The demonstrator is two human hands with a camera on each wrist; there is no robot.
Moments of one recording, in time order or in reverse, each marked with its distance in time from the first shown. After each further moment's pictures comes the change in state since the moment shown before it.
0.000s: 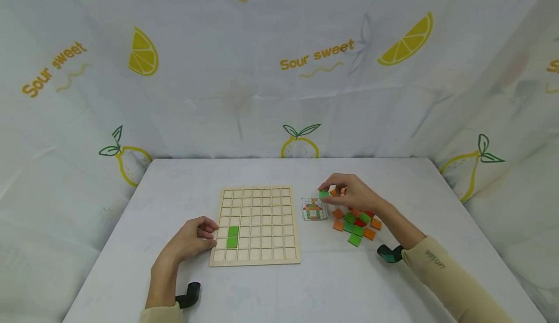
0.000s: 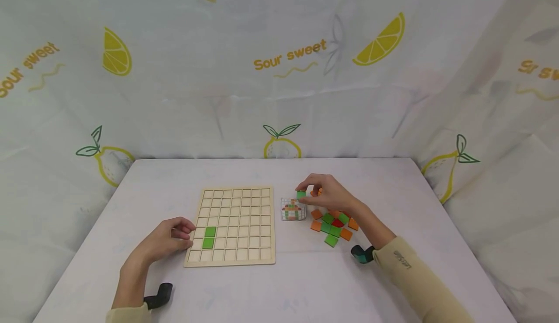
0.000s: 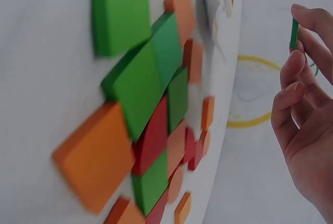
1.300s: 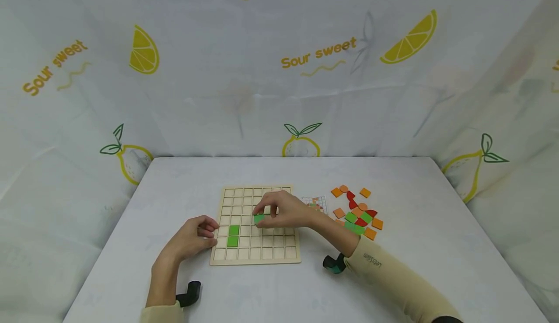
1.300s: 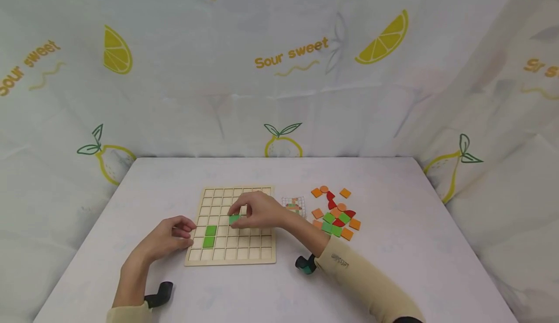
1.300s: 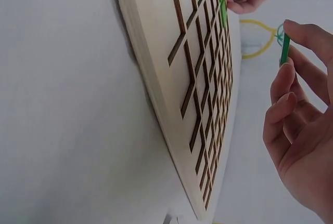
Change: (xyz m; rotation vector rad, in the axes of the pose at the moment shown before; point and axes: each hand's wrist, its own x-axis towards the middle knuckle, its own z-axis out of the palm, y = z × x) left_hand 0.000 -0.001 0.000 0.006 0.002 -0.005; right_hand 0.077 -0.092 0.115 0.057 -0.233 -0.136
